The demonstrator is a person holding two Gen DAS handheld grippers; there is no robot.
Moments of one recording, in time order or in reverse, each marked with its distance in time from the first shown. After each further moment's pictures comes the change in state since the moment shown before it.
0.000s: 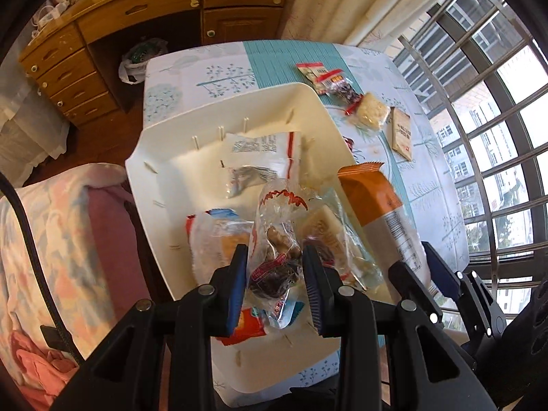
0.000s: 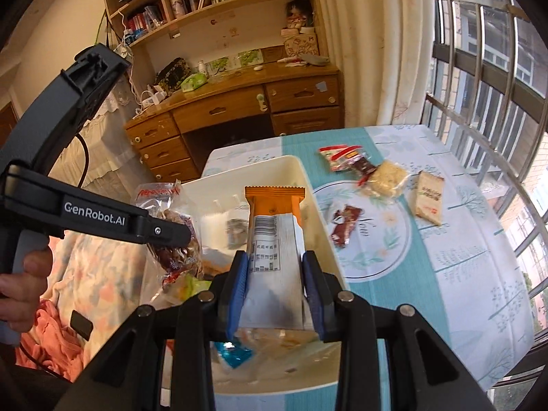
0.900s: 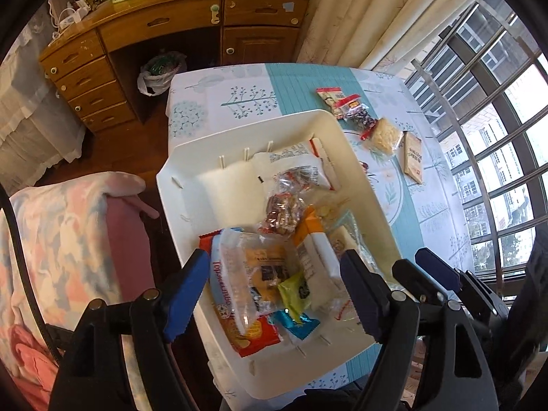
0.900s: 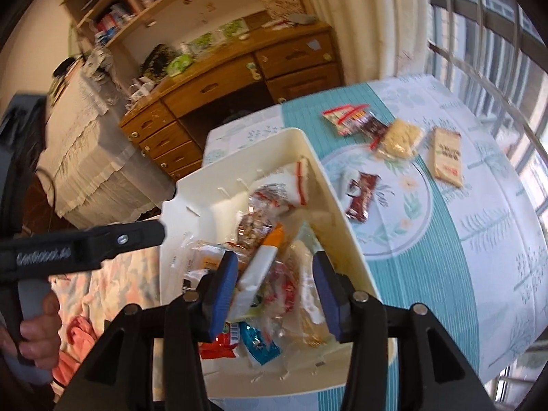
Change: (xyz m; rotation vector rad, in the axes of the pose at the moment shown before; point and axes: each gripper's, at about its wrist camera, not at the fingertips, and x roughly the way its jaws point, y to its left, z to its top) left arm -0.022 0.010 0.002 -0.035 -0.086 0.044; right arm 0.021 -0.026 0.021 0.197 0.191 0.047
